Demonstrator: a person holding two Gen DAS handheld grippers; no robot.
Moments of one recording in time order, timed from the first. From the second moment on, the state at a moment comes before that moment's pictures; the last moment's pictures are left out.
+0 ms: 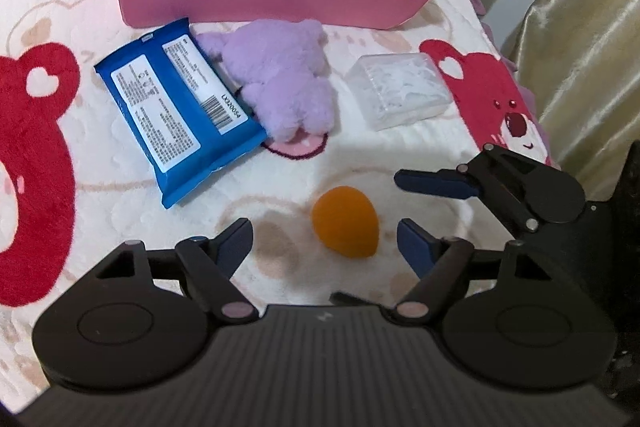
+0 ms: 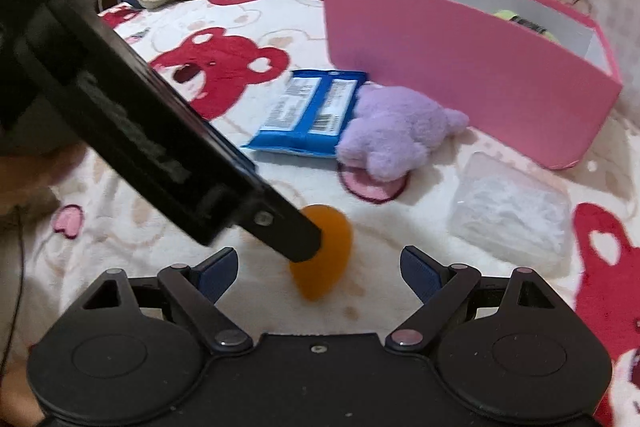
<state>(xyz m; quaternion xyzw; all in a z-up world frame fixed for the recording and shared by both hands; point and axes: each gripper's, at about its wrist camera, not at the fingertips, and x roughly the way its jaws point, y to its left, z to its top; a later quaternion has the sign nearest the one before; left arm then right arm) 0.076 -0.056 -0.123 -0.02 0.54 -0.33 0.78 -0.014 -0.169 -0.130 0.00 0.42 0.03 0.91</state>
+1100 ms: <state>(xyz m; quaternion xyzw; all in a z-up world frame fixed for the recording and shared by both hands) 0.057 -0.052 -0.120 -0.06 0.51 -0.37 0.78 -0.012 -0.170 -0.125 0.07 0.44 -0.01 0.90</state>
